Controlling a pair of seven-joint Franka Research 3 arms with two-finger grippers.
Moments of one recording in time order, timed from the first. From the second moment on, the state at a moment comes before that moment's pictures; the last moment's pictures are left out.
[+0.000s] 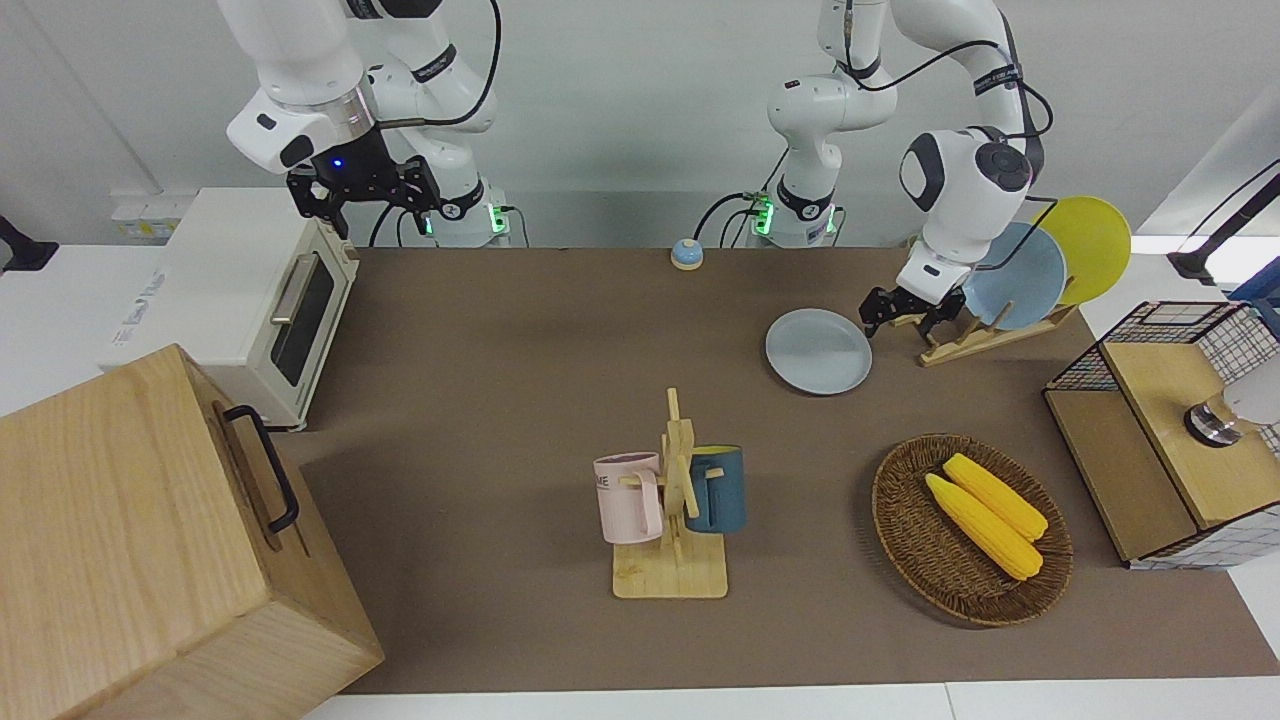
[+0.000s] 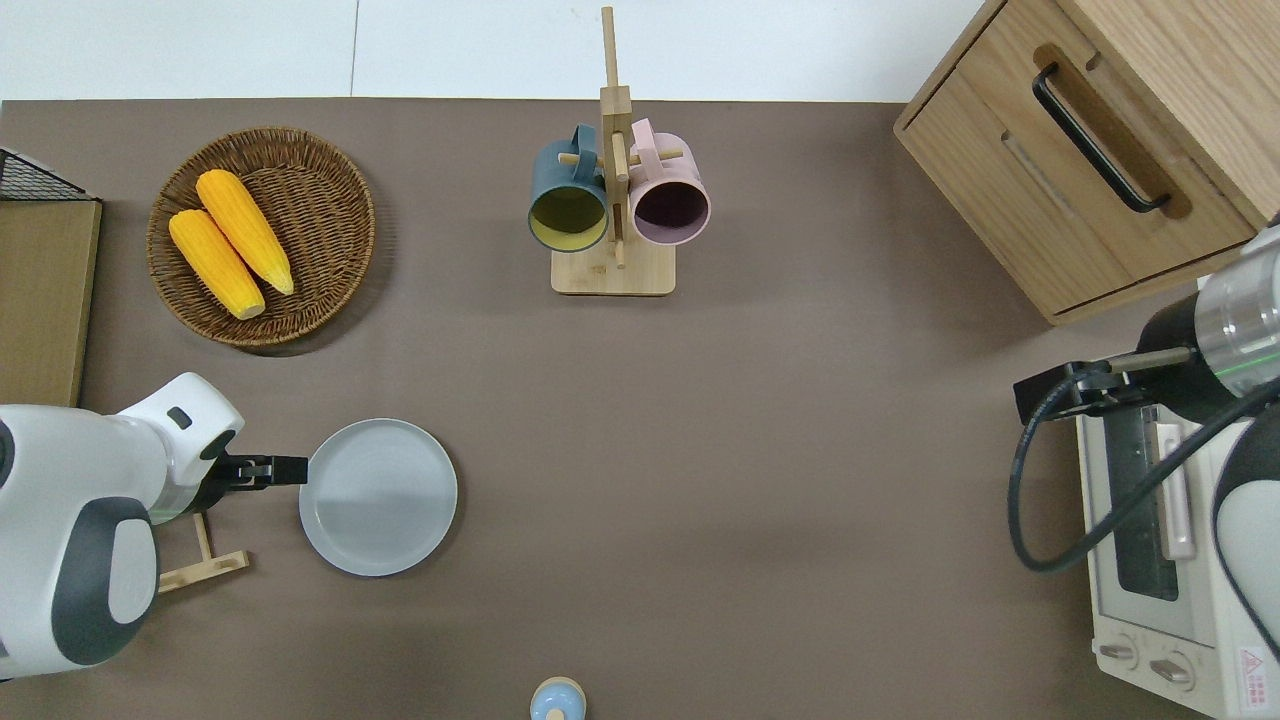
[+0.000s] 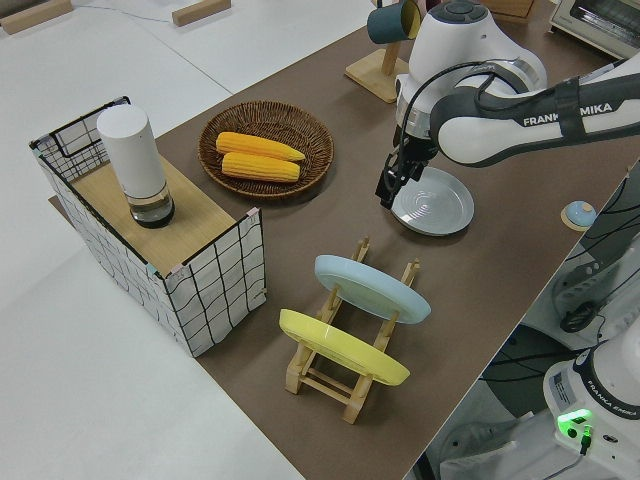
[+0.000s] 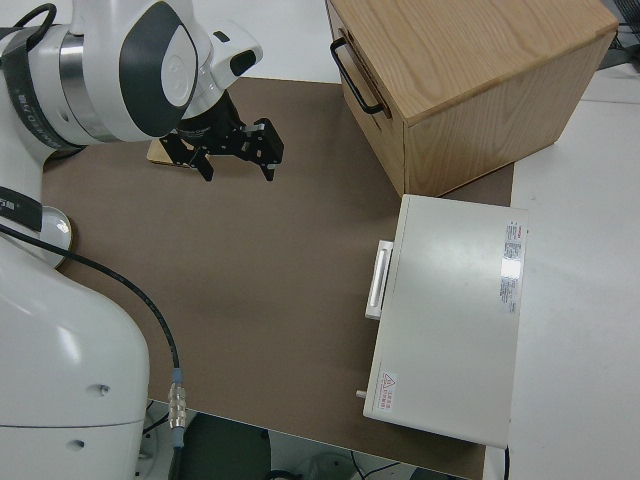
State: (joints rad) left arm 0.14 -0.14 -0.10 -2.37 -0.05 2.23 0.06; right arm -0.26 0.02 0.38 -1.48 -0.03 1.38 0.04
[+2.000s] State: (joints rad) left arm 0.12 -0.09 -0.11 -2.54 -0.05 2.44 0.06; right arm -0.26 0.02 0.38 -1.48 -0.03 1.38 0.04
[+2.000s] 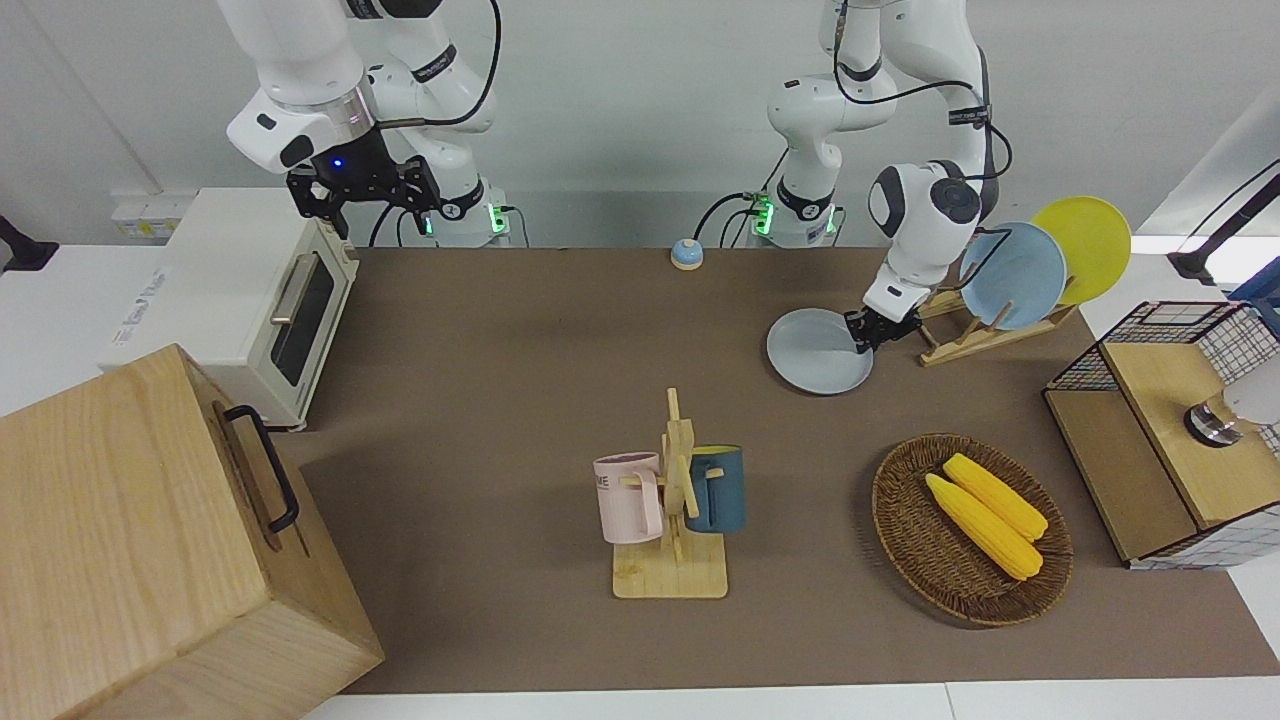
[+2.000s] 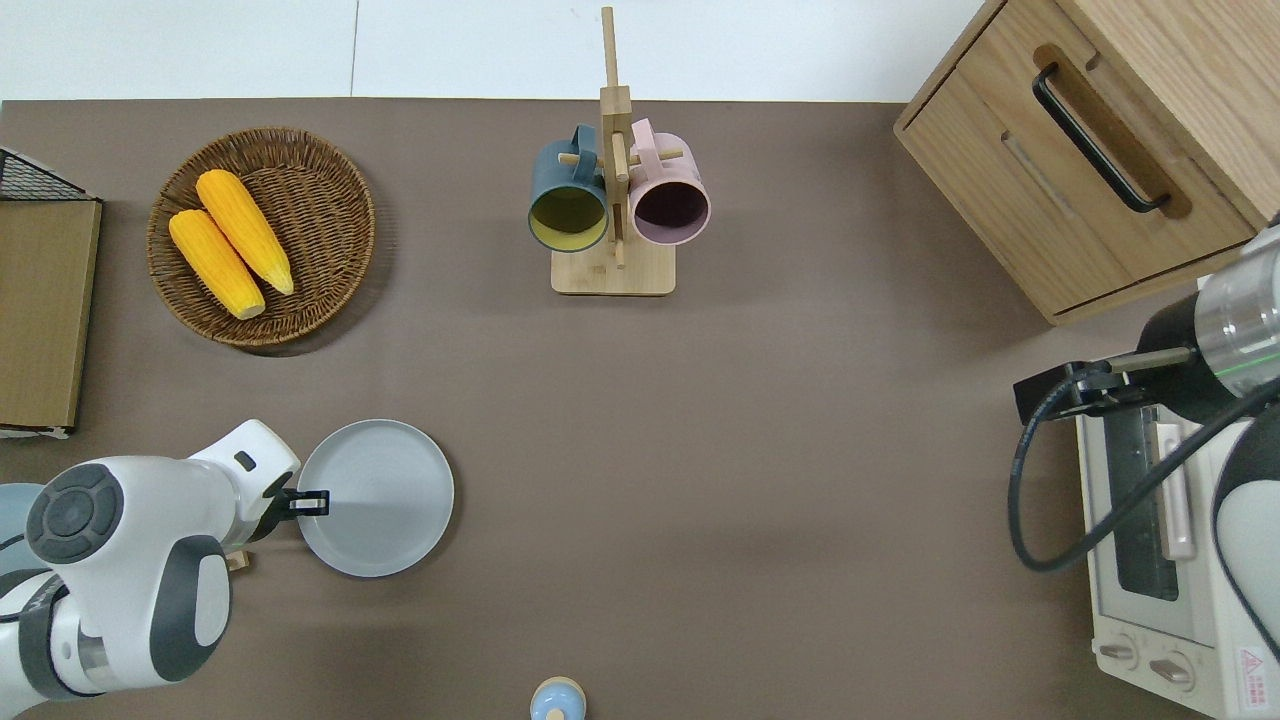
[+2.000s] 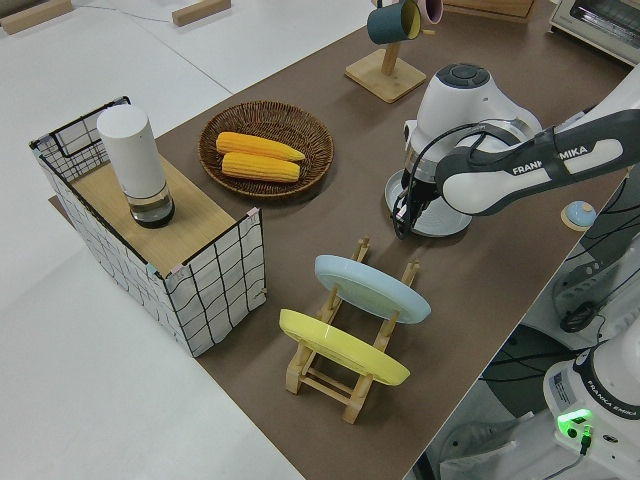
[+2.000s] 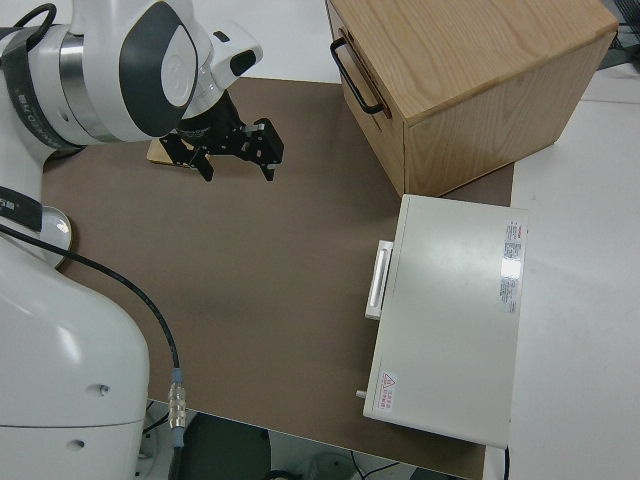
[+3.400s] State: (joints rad) left arm 0.12 -0.11 -0.12 -2.13 -0.07 1.94 0.06; right arm -0.26 0.02 0.38 -1.48 -0.03 1.38 0.04
